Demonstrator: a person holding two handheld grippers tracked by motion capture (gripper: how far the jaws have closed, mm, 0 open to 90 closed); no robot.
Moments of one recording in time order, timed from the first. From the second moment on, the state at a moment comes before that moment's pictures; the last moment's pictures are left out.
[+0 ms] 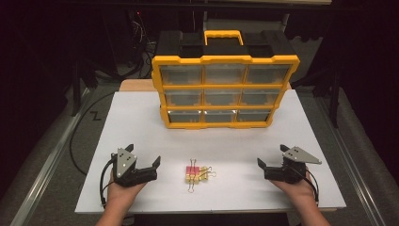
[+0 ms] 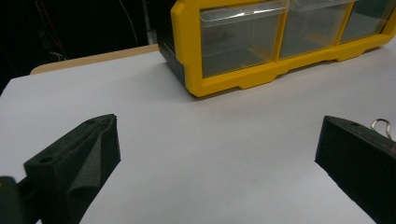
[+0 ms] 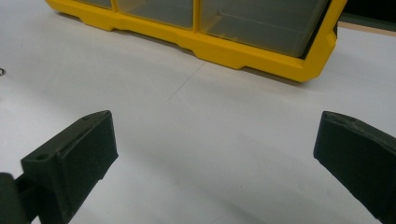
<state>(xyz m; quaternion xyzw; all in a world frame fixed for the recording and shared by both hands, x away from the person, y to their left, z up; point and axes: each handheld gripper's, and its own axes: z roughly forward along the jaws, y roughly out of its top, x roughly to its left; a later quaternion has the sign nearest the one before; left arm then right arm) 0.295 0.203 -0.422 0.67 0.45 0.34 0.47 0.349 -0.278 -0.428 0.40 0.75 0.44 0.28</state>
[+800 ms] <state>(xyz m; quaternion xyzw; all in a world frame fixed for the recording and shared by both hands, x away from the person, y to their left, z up) 0.298 0.202 -0.426 0.67 0.44 0.35 0.49 0.348 -0.276 -0.428 0.36 0.75 0.47 0.27</state>
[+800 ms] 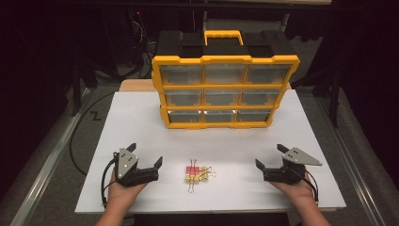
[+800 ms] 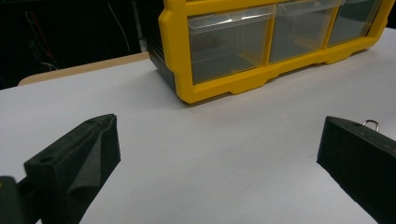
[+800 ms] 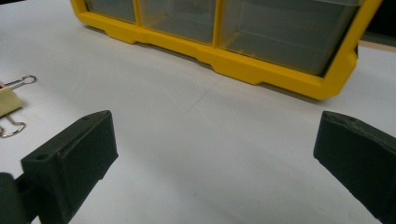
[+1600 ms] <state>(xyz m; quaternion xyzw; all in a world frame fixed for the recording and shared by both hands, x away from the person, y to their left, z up) 0.299 0.197 -0.427 0.69 0.42 0.35 0.48 0.386 -0.246 -0.413 0.39 0.75 0.45 0.29</state>
